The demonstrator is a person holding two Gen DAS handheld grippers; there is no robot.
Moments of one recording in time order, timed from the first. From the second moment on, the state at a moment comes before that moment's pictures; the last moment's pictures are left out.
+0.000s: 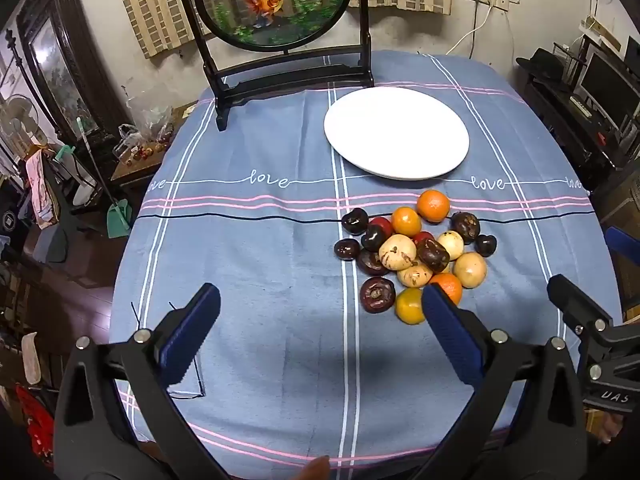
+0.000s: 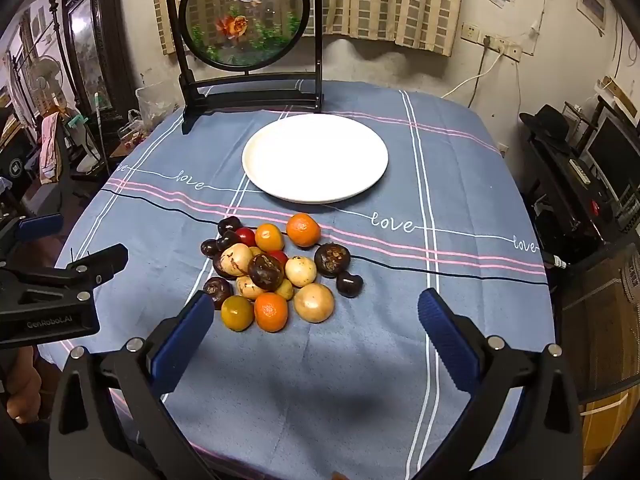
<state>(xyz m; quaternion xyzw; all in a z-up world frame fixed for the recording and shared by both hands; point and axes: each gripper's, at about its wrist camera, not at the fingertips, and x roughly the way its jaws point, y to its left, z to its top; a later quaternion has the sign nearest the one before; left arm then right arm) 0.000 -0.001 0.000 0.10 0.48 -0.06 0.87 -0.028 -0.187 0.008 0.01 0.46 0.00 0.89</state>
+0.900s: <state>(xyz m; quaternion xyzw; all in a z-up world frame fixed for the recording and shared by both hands) 0.002 -0.006 0.003 0.09 0.48 -0.07 0.87 -0.029 -0.186 0.008 0.01 0.46 0.00 0.89</state>
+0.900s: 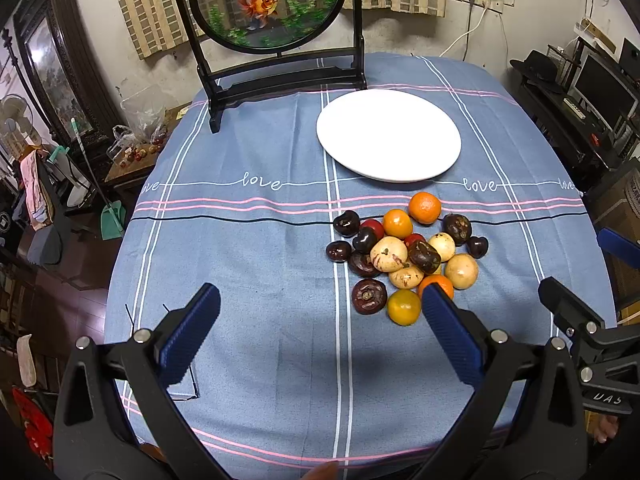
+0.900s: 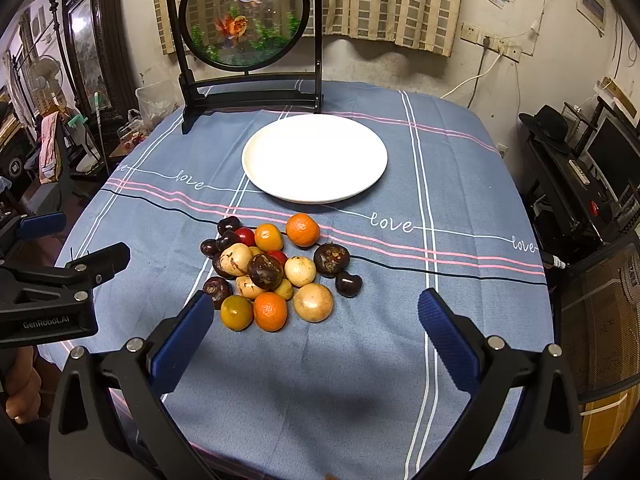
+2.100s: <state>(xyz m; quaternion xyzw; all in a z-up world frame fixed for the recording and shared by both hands) 0.007 -0.001 0.006 0.09 0.46 -0.07 0.88 -0.029 -0.187 0.010 0.01 0.46 0.00 0.89</state>
